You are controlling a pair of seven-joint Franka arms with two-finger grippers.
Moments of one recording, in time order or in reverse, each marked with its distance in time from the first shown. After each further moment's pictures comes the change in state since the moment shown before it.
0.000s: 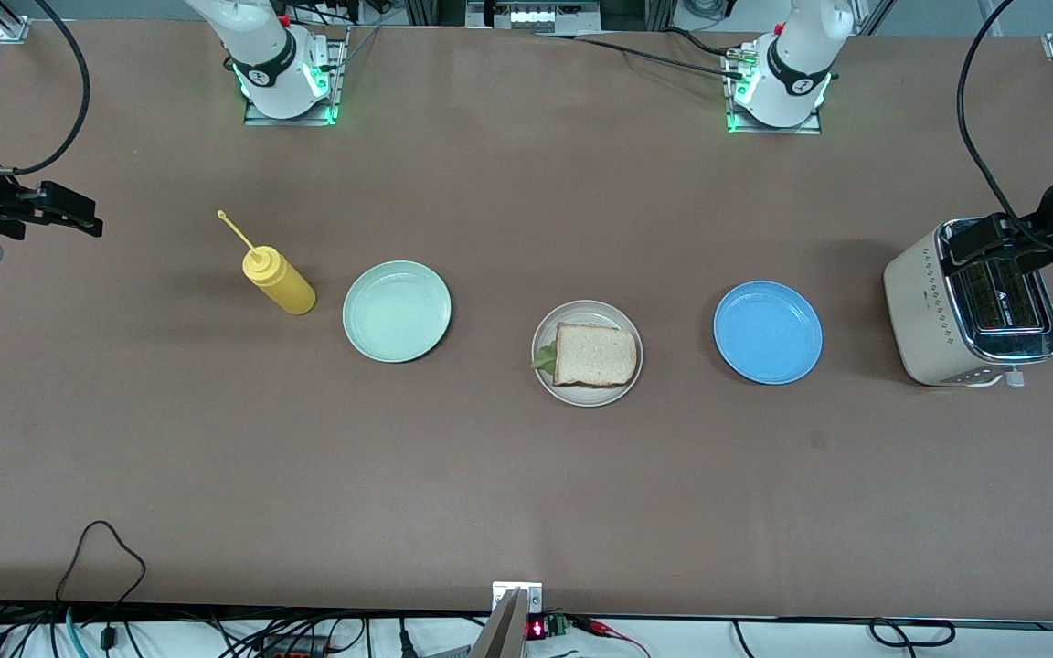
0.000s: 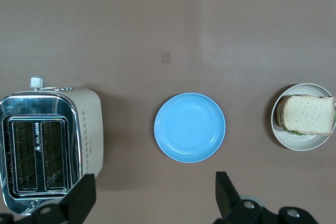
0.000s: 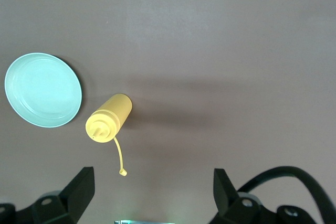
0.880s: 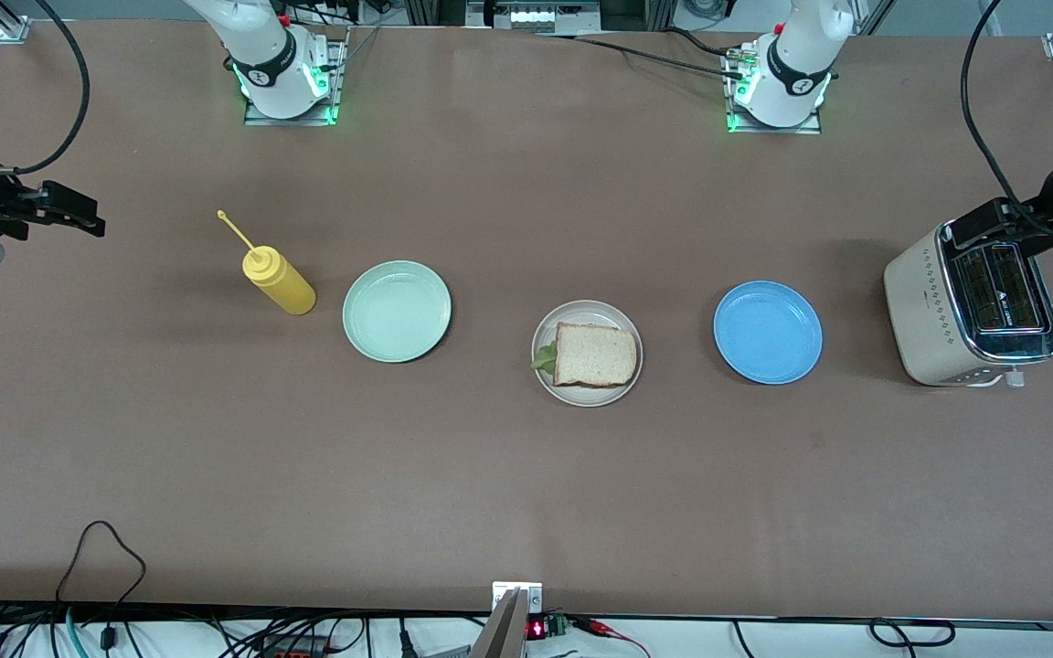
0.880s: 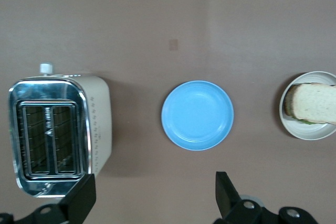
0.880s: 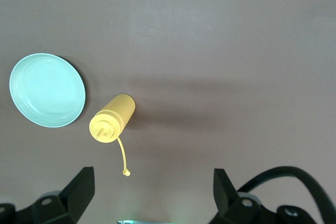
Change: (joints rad) left arm -0.017 -0.028 0.017 -0.017 0.036 -0.046 0.001; right arm 0.001 0.000 0.001 0.000 0.012 0.001 0.000
